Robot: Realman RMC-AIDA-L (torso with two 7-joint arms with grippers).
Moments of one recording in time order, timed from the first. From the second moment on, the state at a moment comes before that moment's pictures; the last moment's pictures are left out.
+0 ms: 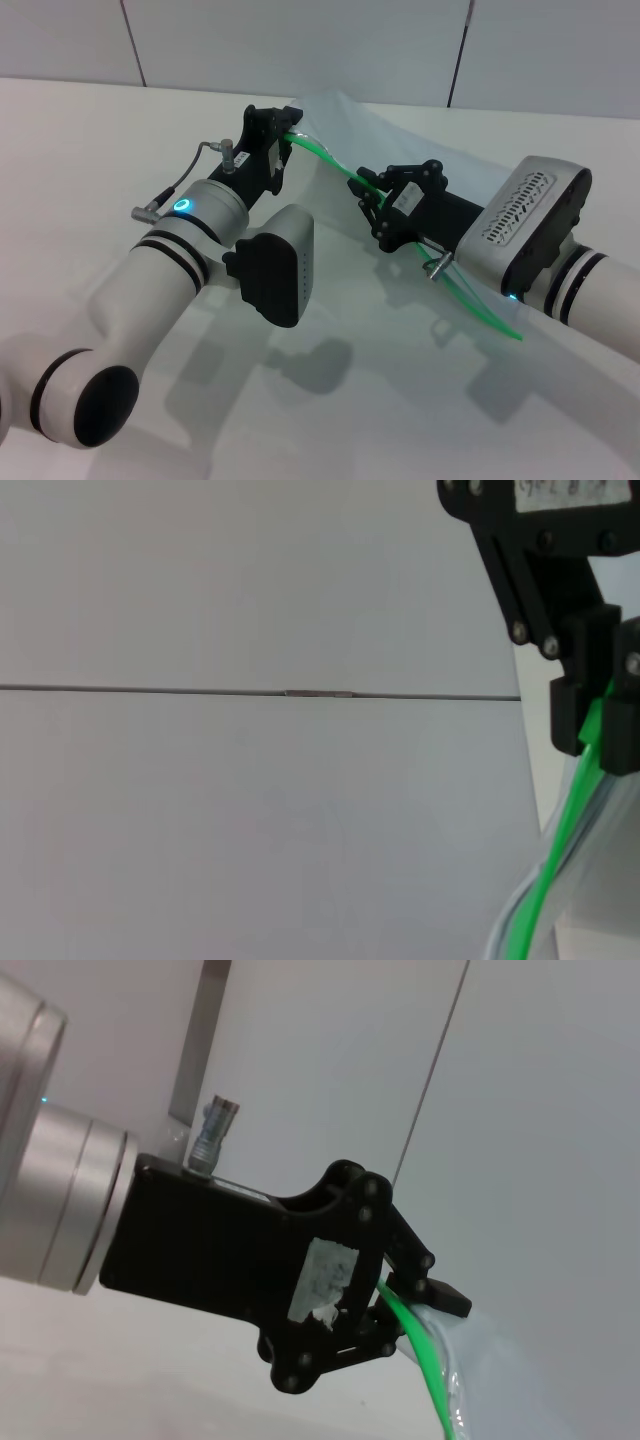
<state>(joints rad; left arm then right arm) -0.67 -2.04 -0.46 -0.51 1.75 0.81 1.71 0.81 2.03 0.23 0.36 -2.22 -0.78 0.07</state>
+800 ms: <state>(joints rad) -0.67 -2.04 -0.46 -0.51 1.75 0.80 1.71 0.79 2.03 0.23 0.36 -2.23 -0.83 0.06</state>
